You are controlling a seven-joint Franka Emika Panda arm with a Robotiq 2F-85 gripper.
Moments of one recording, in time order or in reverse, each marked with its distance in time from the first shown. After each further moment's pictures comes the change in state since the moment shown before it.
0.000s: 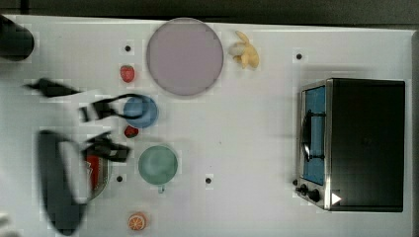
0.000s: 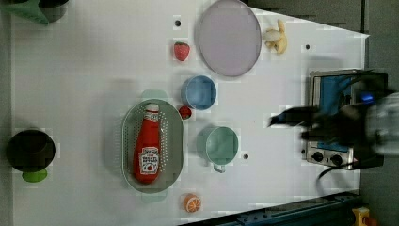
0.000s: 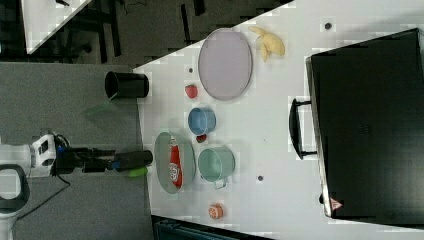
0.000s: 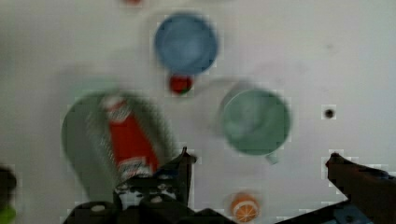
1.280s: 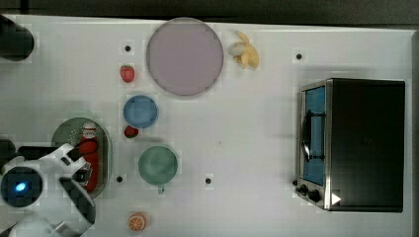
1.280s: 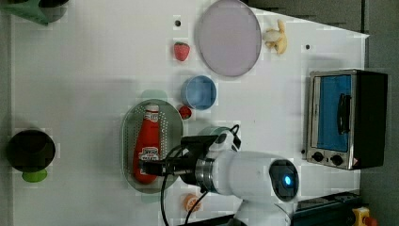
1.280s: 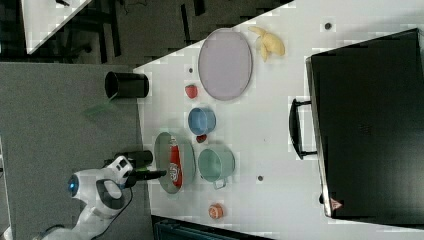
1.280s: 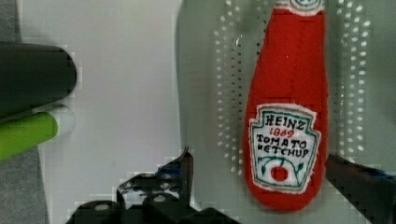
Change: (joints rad) arm 0.051 0.377 0.254 -0.440 -0.055 0.924 0.001
